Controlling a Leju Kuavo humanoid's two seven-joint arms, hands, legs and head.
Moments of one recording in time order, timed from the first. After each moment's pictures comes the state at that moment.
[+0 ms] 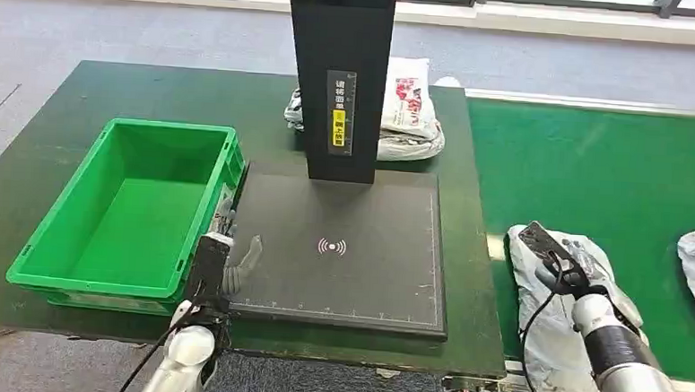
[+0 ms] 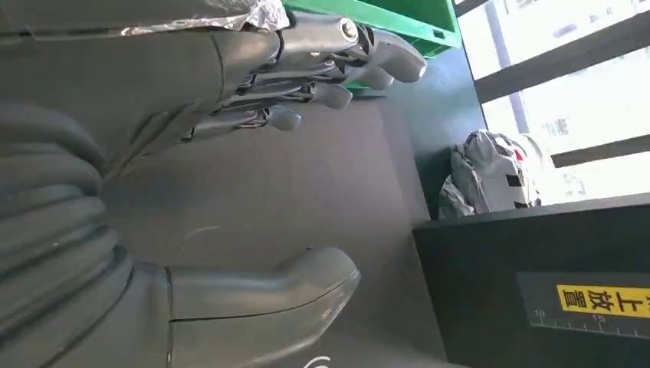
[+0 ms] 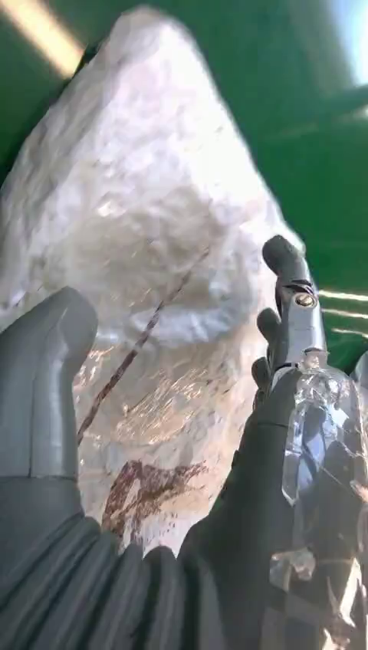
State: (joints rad) left arm -0.15 -0.15 -0.18 -1.16 -0.27 0.22 -0.35; right arm -0.57 -0.32 -0.10 -0.57 0.79 0.00 0.08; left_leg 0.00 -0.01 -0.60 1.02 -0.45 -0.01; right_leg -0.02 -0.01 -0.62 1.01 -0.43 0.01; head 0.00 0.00
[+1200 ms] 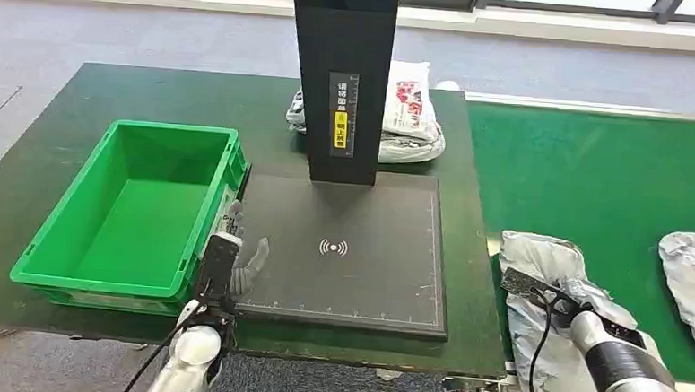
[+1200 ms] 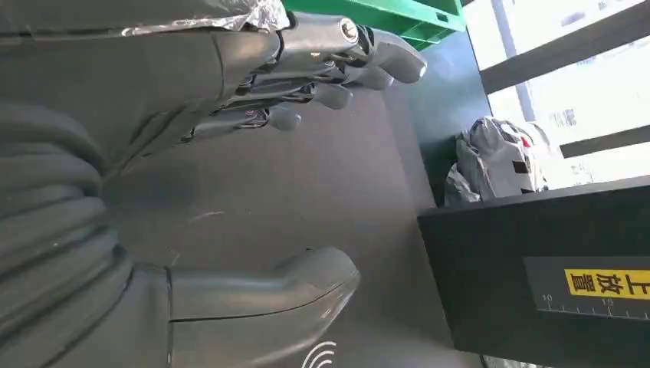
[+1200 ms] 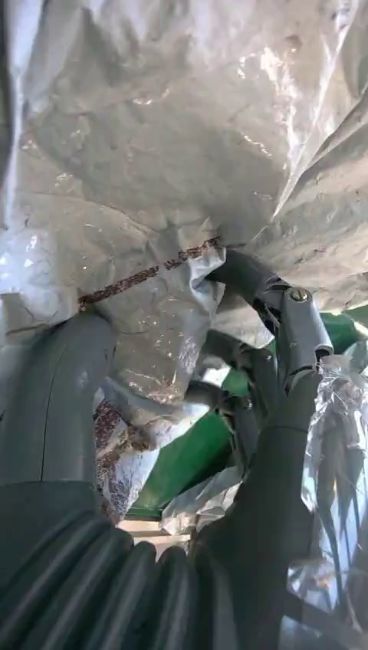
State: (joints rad) left arm -0.16 -0.17 -0.18 -1.14 -0.29 0.20 -0.33; right arm -0.49 -0.38 0.03 -0.56 1.01 0.24 0.13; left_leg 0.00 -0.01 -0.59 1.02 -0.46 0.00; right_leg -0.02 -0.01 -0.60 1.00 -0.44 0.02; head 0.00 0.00
